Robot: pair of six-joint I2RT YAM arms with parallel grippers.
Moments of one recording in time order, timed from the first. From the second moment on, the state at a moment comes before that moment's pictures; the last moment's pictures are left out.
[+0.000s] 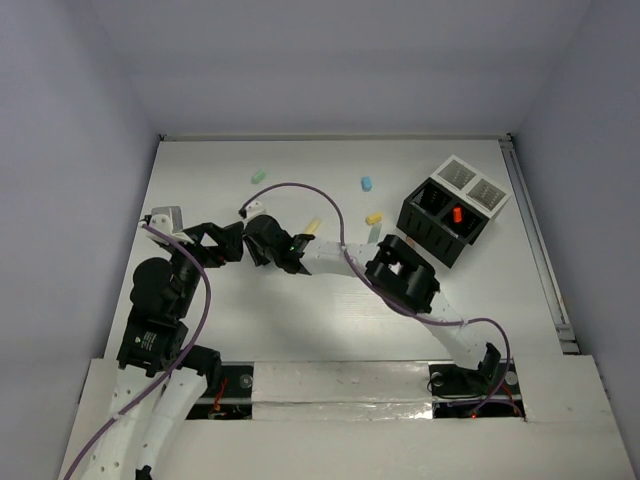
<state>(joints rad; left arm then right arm) -0.27 0.42 0.68 -0.28 -0.07 -0.38 1.04 2.41 1.85 -0.07 0.28 0.29</state>
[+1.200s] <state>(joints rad) -0.30 0.74 0.56 -0.17 0.21 -0.59 0.88 1.78 1.30 0.28 0.09 0.47</state>
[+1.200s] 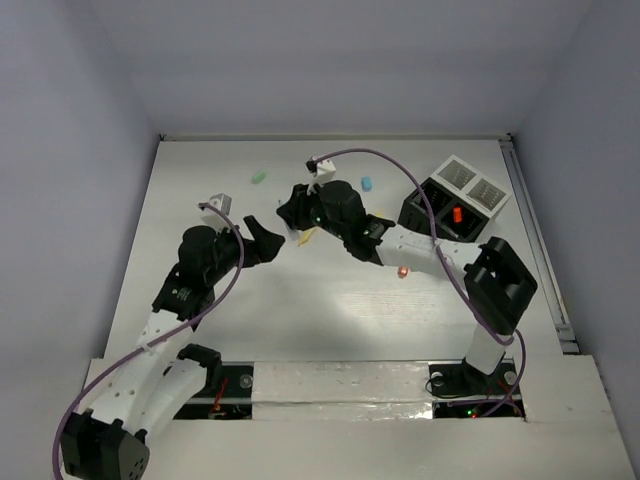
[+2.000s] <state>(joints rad) -0.56 0.93 0.56 0.09 -0.01 -0.68 0.88 1.71 1.18 0.42 0.04 0.53</state>
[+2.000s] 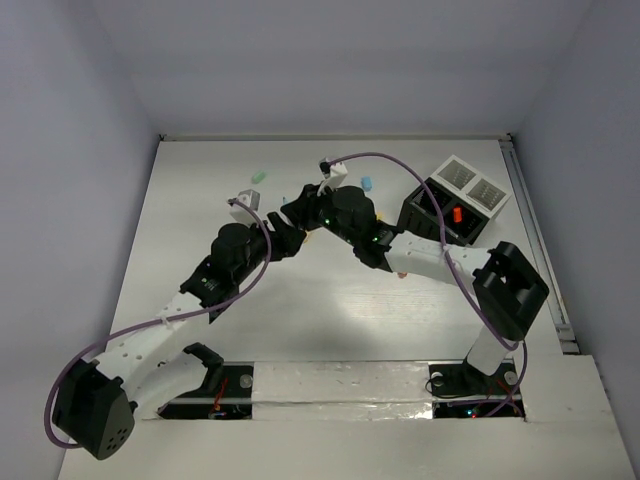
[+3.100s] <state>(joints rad) -0.57 0.79 0.29 0.28 0.03 -0.66 0.68 1.66 1.12 0.43 -0.27 0.65</state>
